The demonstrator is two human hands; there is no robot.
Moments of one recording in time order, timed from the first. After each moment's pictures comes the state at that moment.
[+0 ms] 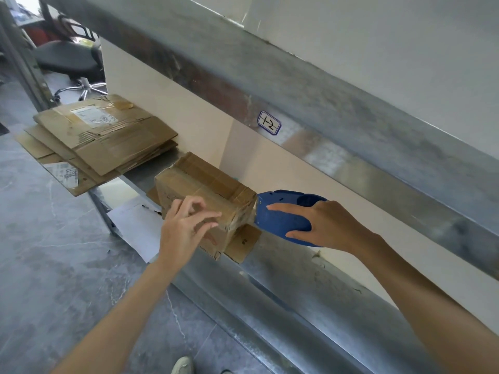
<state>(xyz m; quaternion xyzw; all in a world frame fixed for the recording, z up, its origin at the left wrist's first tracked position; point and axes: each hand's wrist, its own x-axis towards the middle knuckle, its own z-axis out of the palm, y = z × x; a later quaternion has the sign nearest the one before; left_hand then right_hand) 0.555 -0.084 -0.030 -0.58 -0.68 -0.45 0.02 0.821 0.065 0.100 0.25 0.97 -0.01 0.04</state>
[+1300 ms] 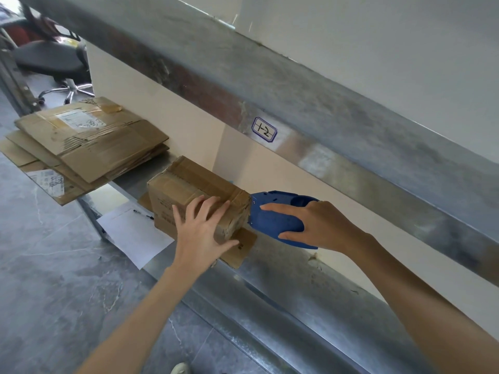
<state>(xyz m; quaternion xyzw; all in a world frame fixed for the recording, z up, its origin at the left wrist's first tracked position) 0.585 -0.060 -0.022 -0.61 -0.74 -0.30 0.01 0.812 0.072 0.096 0.27 0.96 -0.03 0.05</state>
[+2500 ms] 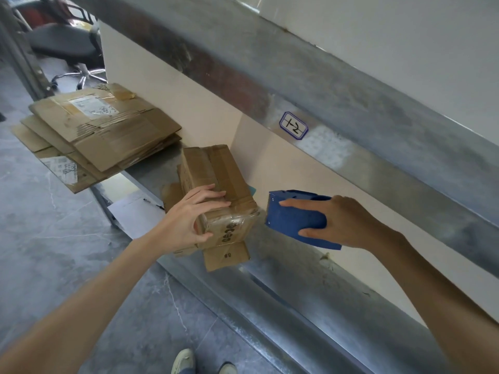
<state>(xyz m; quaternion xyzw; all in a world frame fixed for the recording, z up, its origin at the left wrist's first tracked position) 0.503 -0.062 -0.030 -0.71 -0.59 -0.36 -0.15 0.809 0.077 0.113 0.29 0.95 -0.13 0.05</state>
